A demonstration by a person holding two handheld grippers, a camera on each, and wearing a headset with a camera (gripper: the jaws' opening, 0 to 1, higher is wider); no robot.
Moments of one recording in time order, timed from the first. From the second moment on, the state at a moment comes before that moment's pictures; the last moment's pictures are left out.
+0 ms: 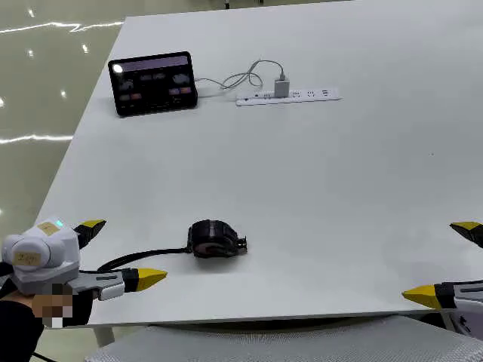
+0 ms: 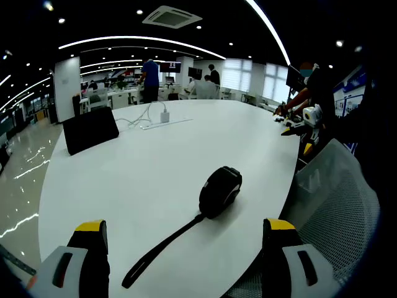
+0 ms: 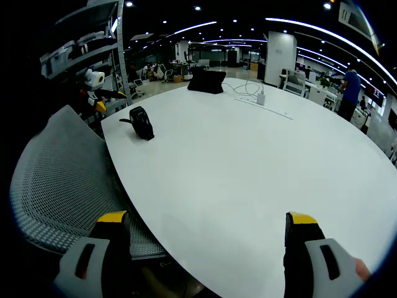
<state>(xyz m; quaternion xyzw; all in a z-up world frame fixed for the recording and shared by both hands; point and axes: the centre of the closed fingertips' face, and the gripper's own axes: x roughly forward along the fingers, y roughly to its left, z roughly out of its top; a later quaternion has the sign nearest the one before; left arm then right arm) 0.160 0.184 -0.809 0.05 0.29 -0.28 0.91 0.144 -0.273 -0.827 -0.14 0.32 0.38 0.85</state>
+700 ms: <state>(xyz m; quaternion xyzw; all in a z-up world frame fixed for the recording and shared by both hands) 0.167 0.183 -0.812 0.10 0.30 -0.30 0.90 0.151 -0.268 -0.822 -0.14 0.31 0.39 0.85</state>
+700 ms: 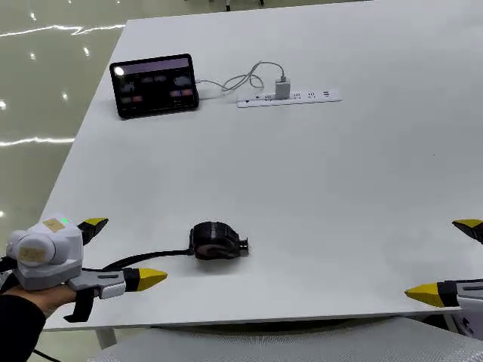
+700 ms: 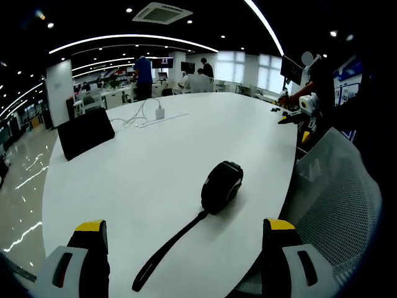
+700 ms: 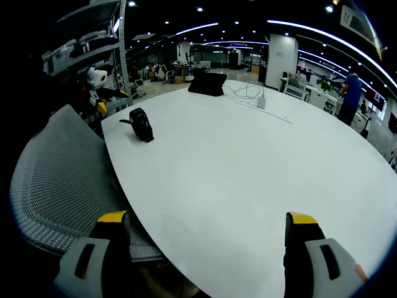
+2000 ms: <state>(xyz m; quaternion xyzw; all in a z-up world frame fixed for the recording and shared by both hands) 0.195 0.061 -0.840 0.29 0.37 -0.53 0.71 0.184 -0.105 -0.820 -0.23 0.25 0.58 0.74</state>
